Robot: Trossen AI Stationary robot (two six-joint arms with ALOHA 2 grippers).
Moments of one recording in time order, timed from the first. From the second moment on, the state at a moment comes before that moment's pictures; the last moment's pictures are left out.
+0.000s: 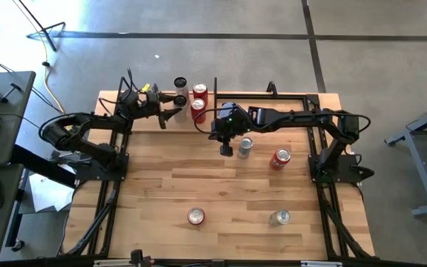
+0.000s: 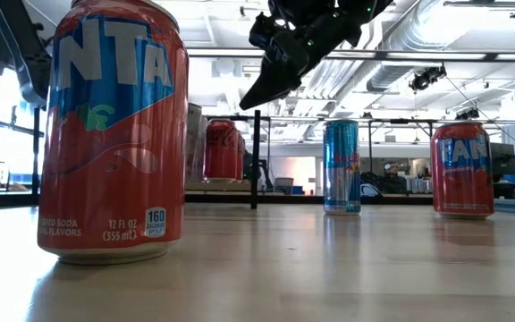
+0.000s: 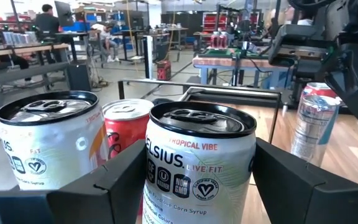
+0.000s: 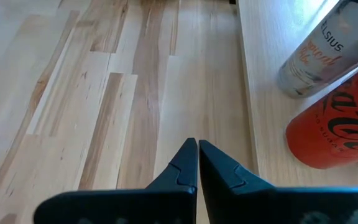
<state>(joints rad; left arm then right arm) 0.95 1.38 0.32 1.03 0.66 0.04 -0.20 1.75 1.33 -0.29 -0.17 -0.24</state>
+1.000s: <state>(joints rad) 0.97 1.37 0.32 1.01 0.67 -0.02 -0.20 1.75 1.33 -0.28 -0.16 -0.24</state>
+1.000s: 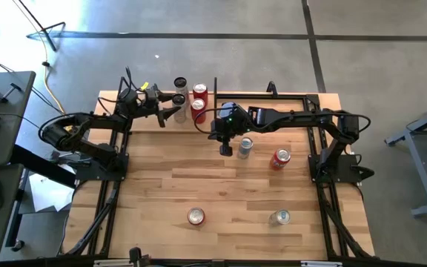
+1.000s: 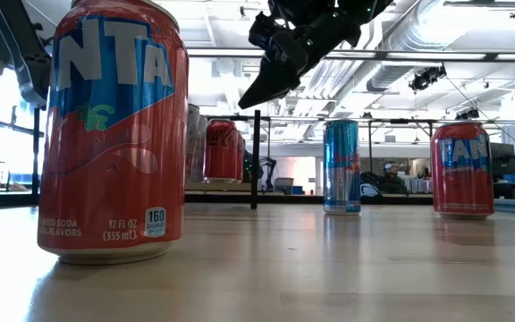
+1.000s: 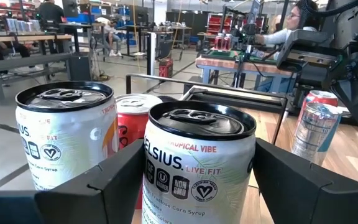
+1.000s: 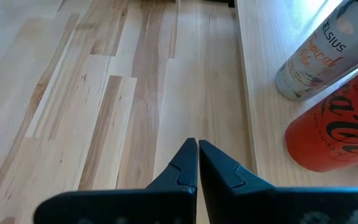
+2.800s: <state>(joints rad) 1.04 0.94 0.34 0.43 0.59 0.14 -0.20 1.75 1.33 -0.27 -0.18 -0.25</state>
